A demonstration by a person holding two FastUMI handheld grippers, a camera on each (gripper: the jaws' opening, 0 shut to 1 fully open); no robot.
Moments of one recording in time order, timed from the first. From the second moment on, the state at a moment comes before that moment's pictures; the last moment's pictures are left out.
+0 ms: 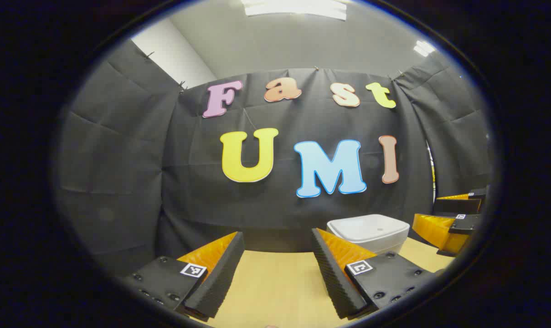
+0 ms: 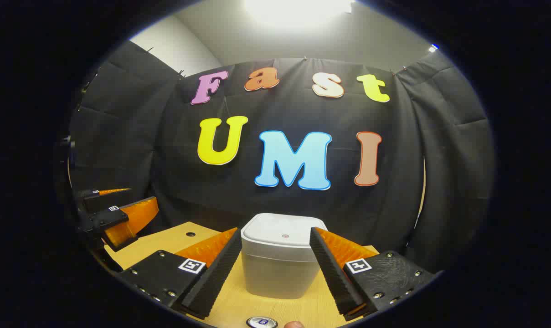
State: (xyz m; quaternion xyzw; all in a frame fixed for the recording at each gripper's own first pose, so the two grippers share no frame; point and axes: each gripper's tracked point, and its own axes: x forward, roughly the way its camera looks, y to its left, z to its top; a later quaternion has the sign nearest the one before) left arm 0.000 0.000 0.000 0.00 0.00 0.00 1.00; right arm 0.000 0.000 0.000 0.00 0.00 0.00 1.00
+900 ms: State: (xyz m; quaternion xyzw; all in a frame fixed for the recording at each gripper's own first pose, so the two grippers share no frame) left arm 0.018 -0.004 -0.001 0.00 0.00 -0.01 1.00; right arm 0.015 -0.008 -0.009 0.02 0.03 -0.03 1.00
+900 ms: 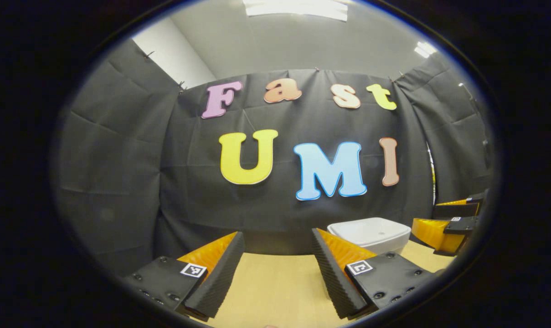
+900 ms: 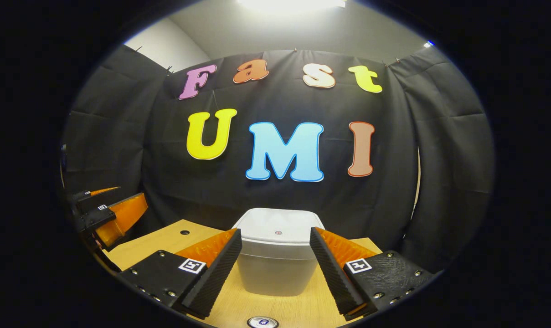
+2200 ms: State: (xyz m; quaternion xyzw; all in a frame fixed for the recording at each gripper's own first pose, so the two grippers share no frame) left arm 0.043 -0.018 -0.031 0.01 0.03 -0.04 1.00; right arm 0.077 -0.021 -0.042 0.01 0.06 -0.04 1.00
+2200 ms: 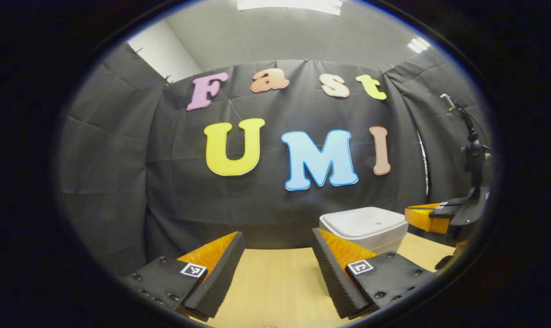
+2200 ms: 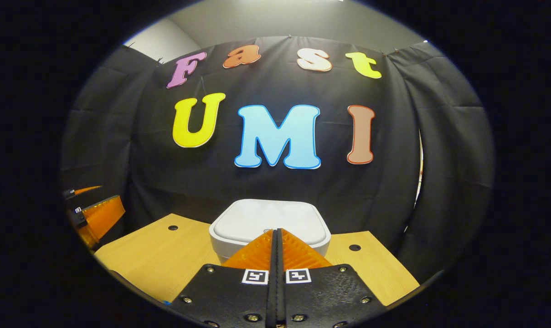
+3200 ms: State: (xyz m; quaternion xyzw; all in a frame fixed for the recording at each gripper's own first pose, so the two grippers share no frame) left arm 0.047 -0.009 -0.045 -0.01 0.04 -0.03 1.00; right arm 0.127 -0.022 -0.074 0.04 0.11 -0.03 0.99
